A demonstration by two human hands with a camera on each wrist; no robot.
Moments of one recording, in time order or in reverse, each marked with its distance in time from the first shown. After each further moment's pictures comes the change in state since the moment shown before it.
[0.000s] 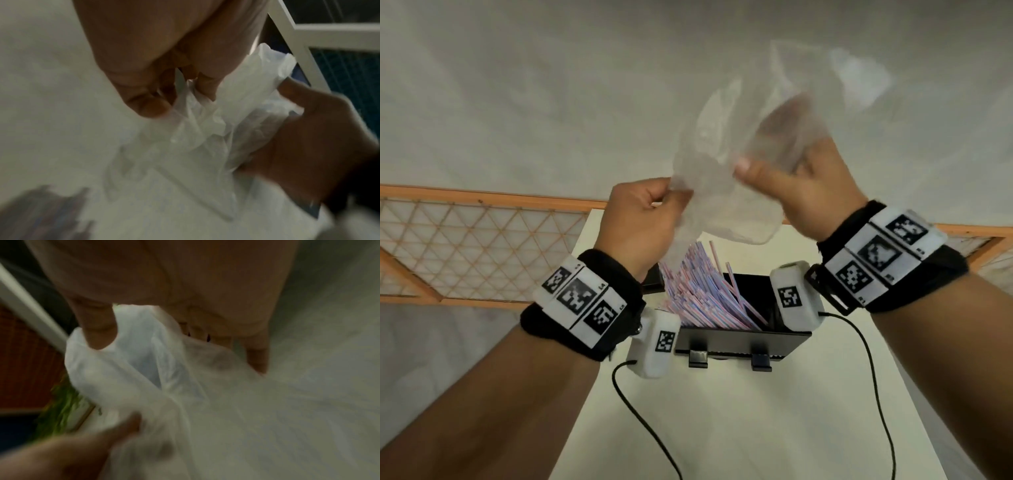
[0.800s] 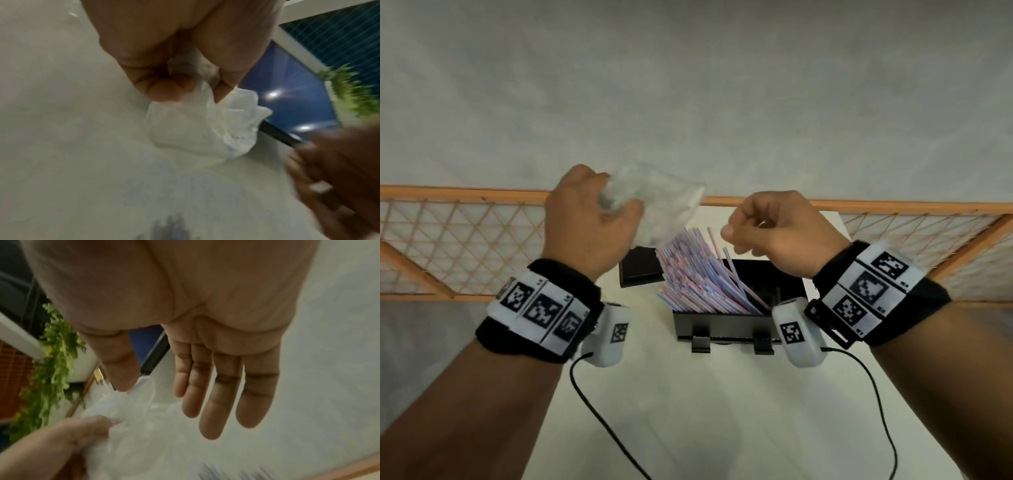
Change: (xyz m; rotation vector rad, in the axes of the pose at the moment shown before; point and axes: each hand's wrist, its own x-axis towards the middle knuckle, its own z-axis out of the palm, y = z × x) left_hand -0.012 -0.007 -0.039 0.628 0.189 0.194; right_hand -0.042 0.044 0.010 -0.124 -0.186 0.270
